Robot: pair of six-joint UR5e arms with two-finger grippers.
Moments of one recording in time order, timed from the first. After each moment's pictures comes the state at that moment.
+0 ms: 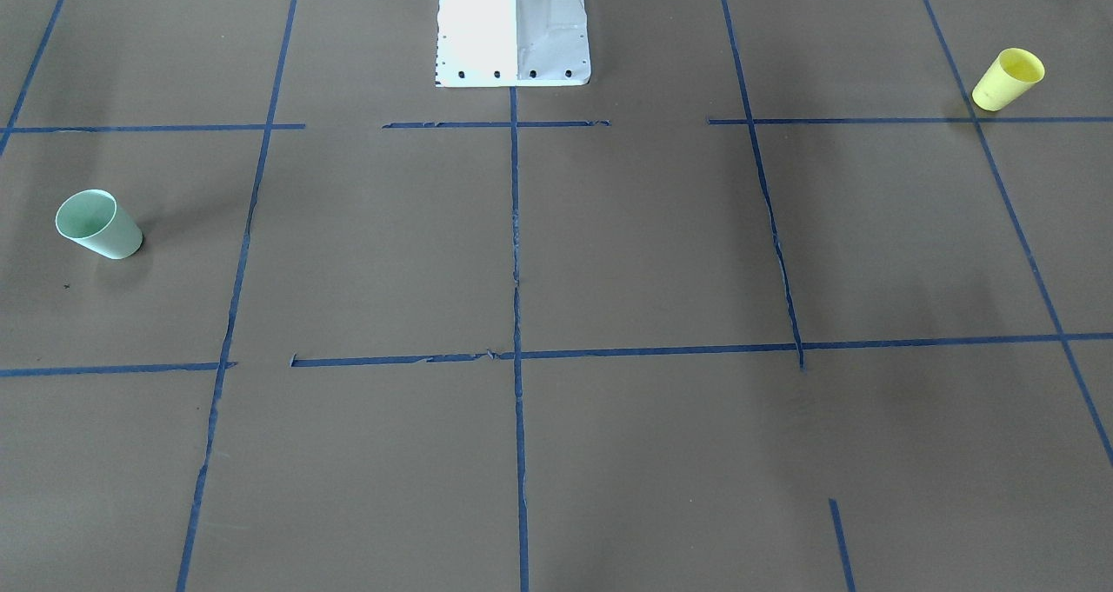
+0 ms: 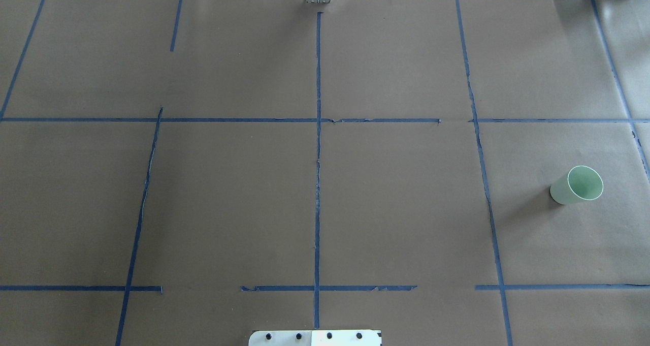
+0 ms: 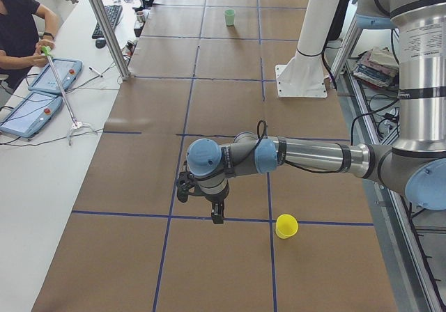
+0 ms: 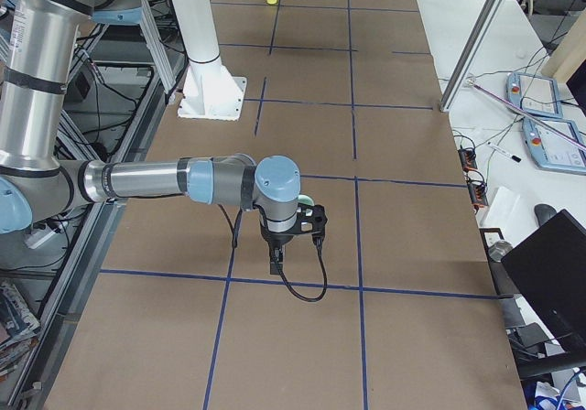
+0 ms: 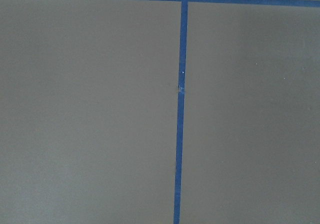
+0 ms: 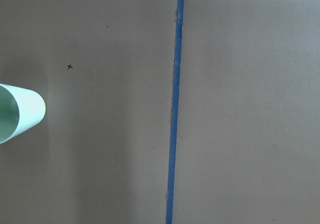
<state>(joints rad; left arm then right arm) -1.60 -1.44 -1.80 -1.30 -2.39 0.13 1.56 -1.86 1.97 -1.73 2.33 -0.08</state>
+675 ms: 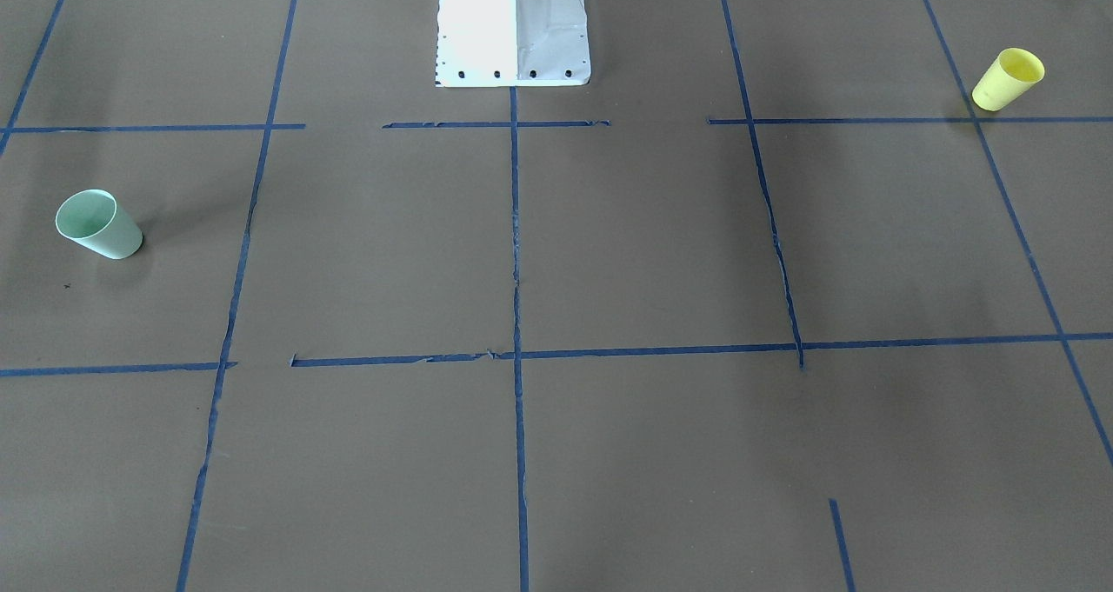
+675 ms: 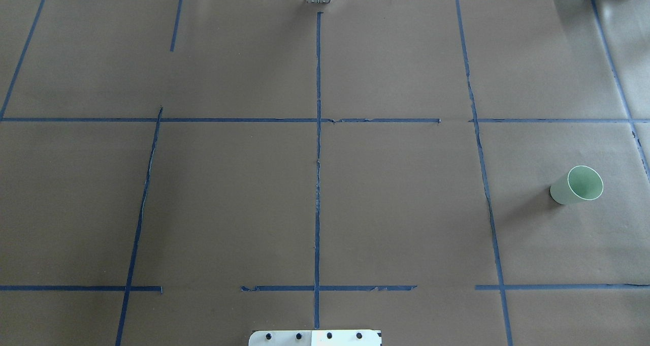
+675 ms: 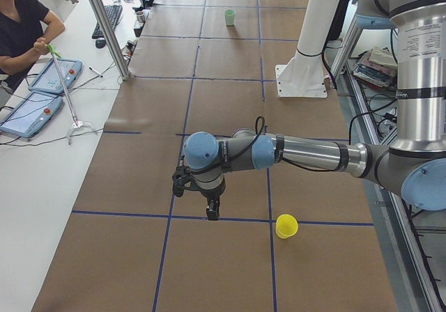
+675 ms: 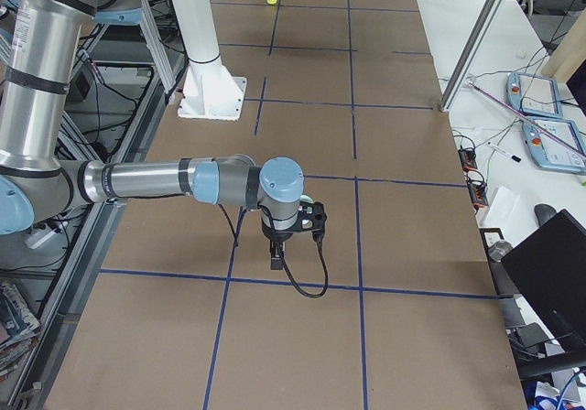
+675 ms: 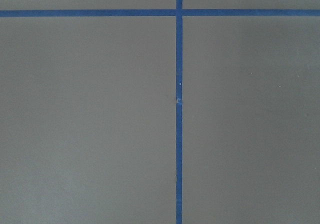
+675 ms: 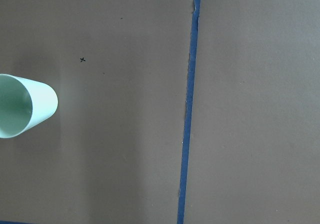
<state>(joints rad) -1.60 -1.45 -1.81 -1.32 -2.37 0.12 1.54 -1.87 1.97 -1.73 2.36 -0.08</state>
